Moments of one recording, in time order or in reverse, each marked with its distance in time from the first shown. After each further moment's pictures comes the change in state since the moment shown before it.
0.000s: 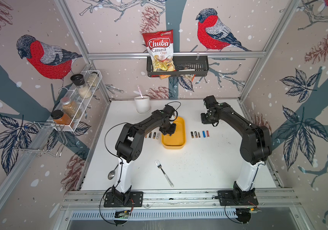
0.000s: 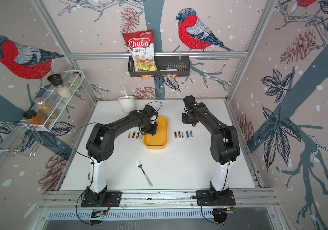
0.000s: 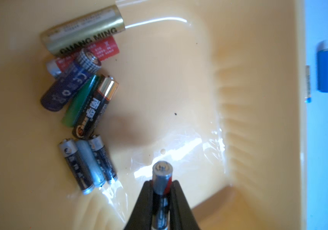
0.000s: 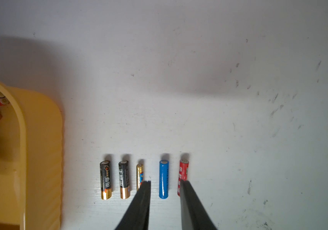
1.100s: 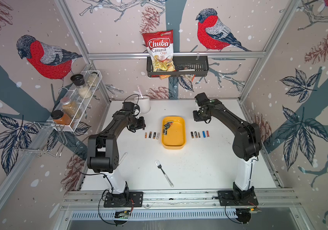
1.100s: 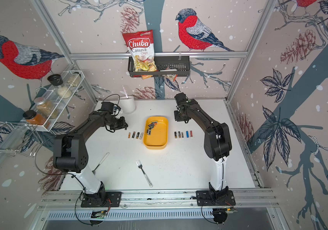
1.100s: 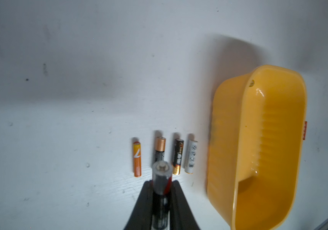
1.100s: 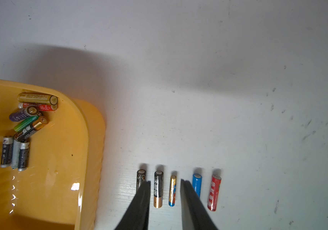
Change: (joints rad) left arm 0.493 -0.304 -0.292 0.056 0.108 0.071; right arm 0.090 0.112 0.190 -0.070 -0.011 0.019
